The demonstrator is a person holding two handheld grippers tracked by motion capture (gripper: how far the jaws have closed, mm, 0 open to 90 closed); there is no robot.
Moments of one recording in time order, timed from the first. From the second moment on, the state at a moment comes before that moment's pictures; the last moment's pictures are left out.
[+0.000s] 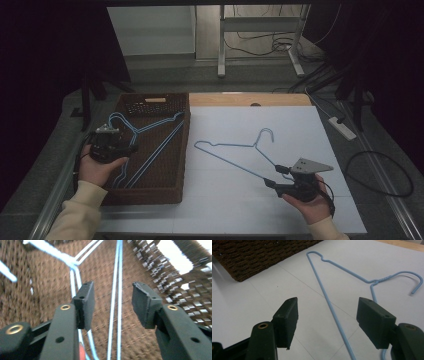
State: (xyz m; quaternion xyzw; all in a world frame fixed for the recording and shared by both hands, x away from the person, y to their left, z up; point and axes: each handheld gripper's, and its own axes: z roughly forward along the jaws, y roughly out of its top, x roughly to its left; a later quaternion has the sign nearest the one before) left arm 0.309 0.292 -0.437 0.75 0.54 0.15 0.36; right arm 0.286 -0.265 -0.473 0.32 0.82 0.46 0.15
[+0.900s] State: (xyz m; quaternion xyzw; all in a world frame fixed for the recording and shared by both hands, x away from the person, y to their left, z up) left arm 0.244 0.217 -0.423 0.77 0.40 0.14 0.47; right arm 0.288 -0.267 -0.475 0.32 0.82 0.45 0.14
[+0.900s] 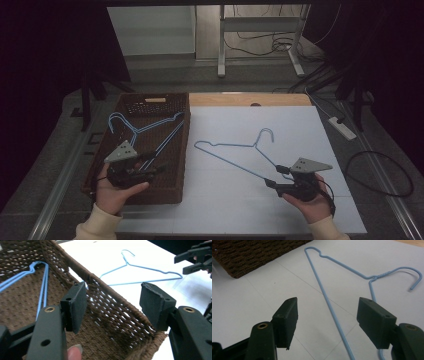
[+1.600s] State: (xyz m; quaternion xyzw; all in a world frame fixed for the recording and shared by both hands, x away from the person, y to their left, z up) left arm 0.237 0.196 -0.434 0.78 0.38 0.13 0.48; right arm 0.291 -0.277 -0.472 0.34 0.82 0.43 0.15
